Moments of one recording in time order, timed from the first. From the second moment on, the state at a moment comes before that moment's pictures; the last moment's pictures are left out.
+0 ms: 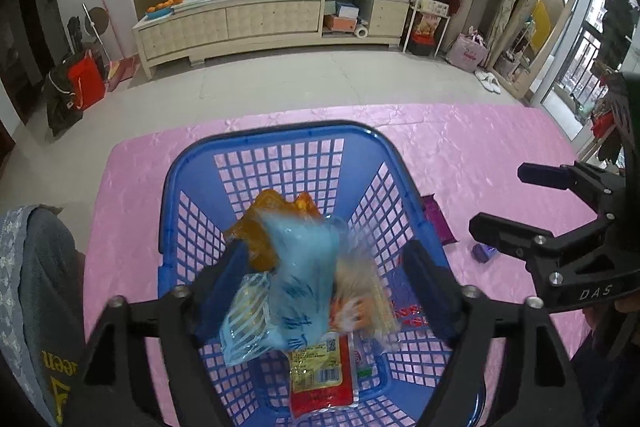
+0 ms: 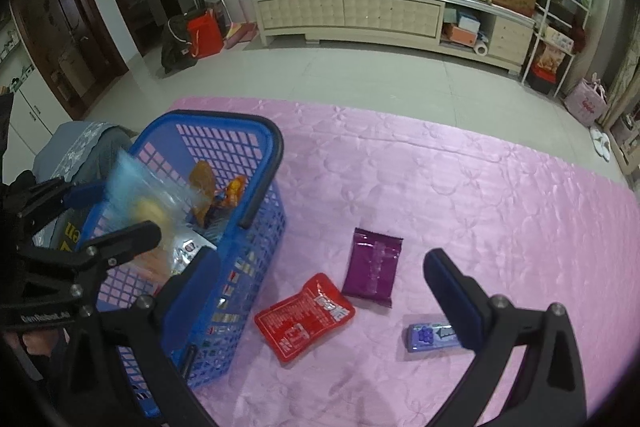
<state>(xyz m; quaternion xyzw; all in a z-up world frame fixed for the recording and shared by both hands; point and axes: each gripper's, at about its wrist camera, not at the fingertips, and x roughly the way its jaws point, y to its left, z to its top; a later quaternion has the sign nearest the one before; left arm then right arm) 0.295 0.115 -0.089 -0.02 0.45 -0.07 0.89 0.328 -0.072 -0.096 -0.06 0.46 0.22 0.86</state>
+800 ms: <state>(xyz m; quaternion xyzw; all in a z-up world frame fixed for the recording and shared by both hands) 0.237 0.008 -0.050 0.07 0.41 -0.14 0.90 0.277 -0.188 -0.056 -0.02 0.43 0.19 0.88</state>
